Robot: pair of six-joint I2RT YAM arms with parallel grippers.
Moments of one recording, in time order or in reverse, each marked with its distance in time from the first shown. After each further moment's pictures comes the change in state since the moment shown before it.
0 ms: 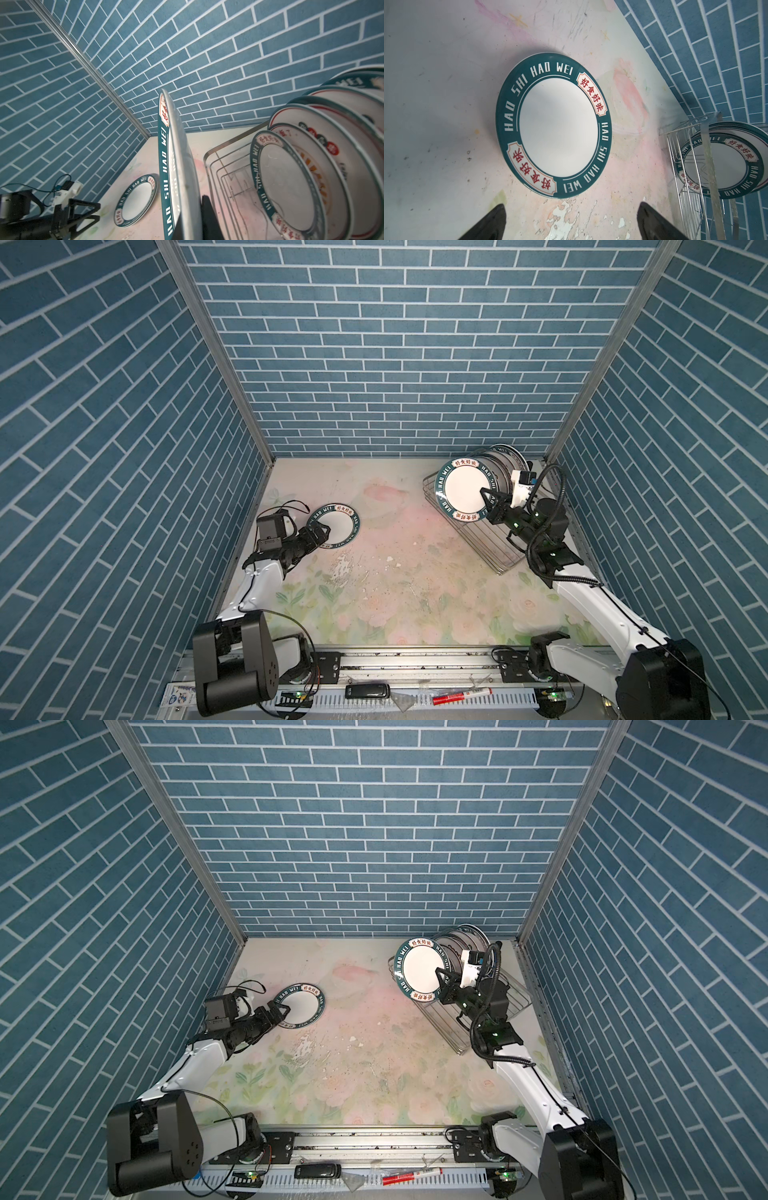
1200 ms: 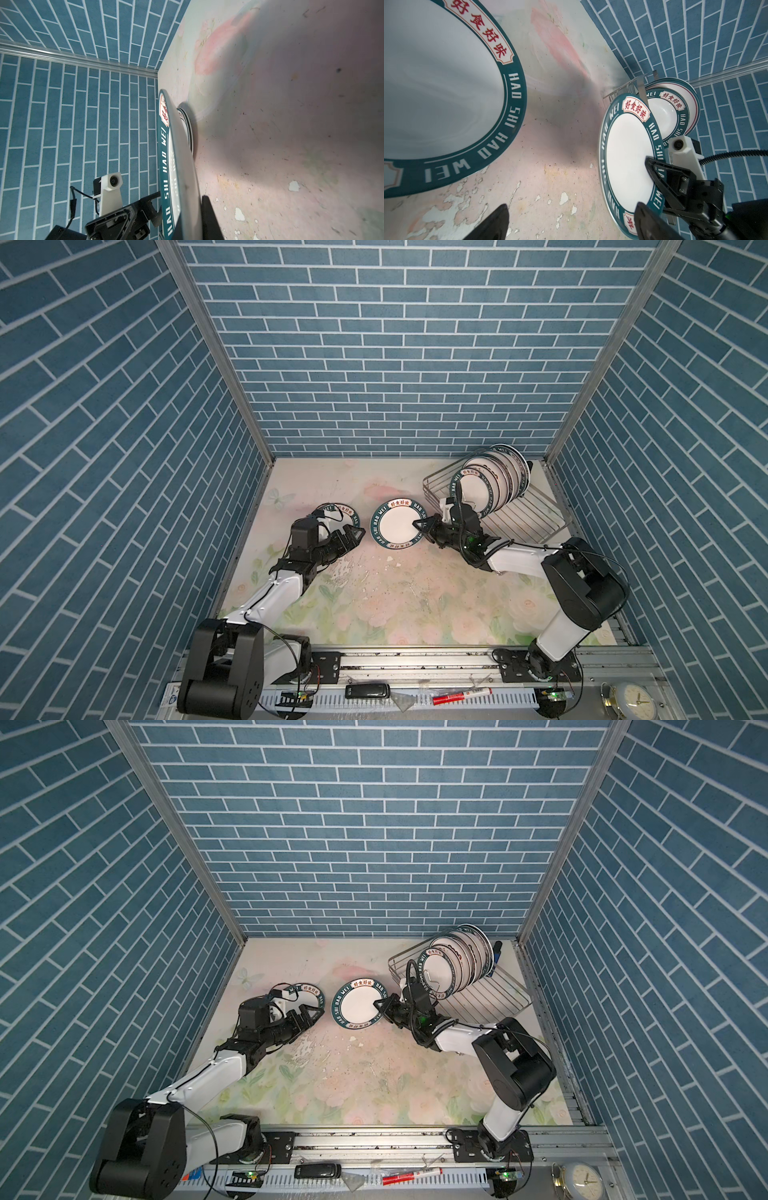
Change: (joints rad) left arm -0.334 0.000 -0.126 0.325 0.043 -0.257; right arm 0.381 0.616 0.158 0.121 0.026 0.697
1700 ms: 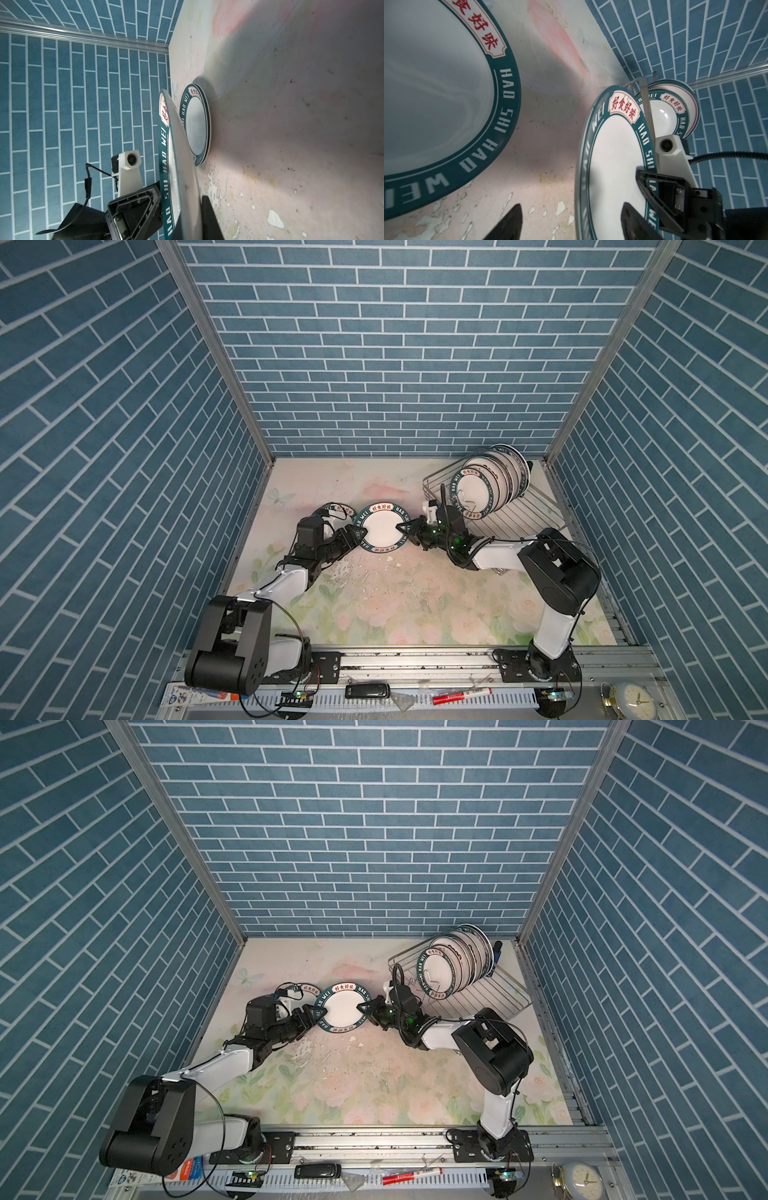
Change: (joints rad) left arm -0.016 0.108 0.001 0.127 0.016 -0.047; right arm 0.066 0.125 0.065 0.125 -0.086 0.097
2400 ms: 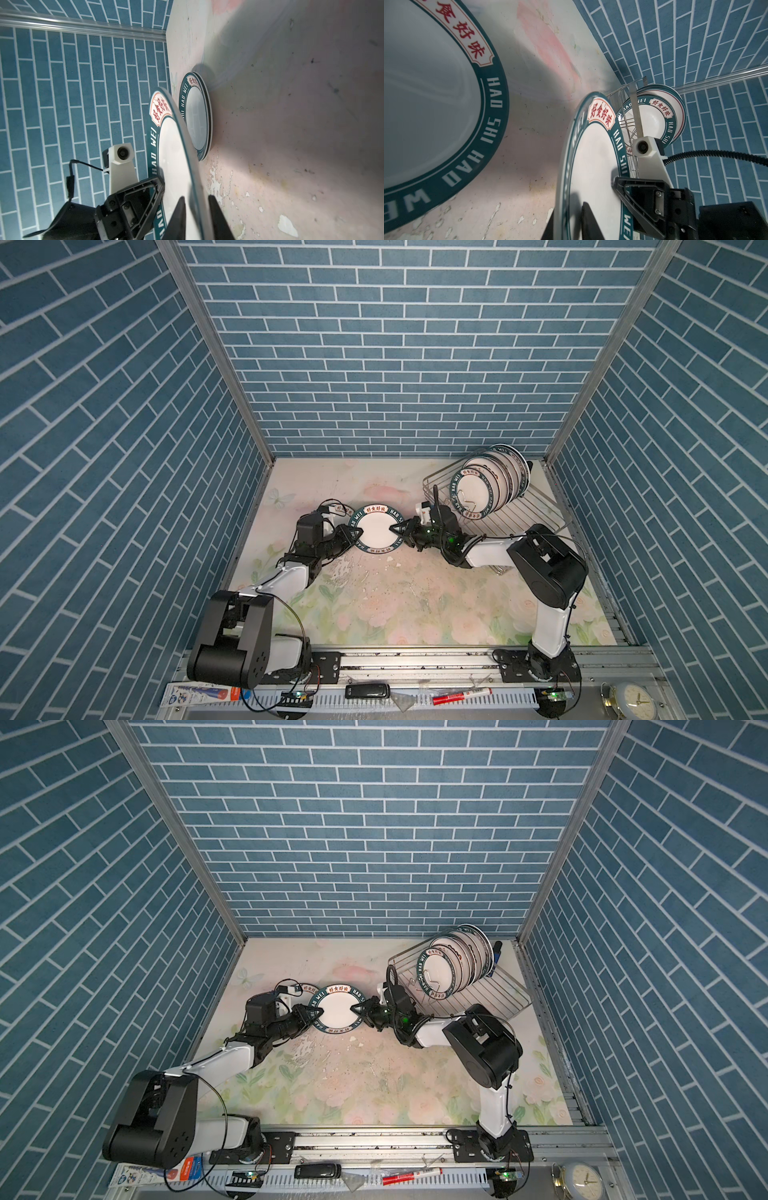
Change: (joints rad) left arm 0.003 0.024 0.019 0.035 0.027 -0.033; right arm 0.014 0.072 0.055 0.012 -0.043 0.029
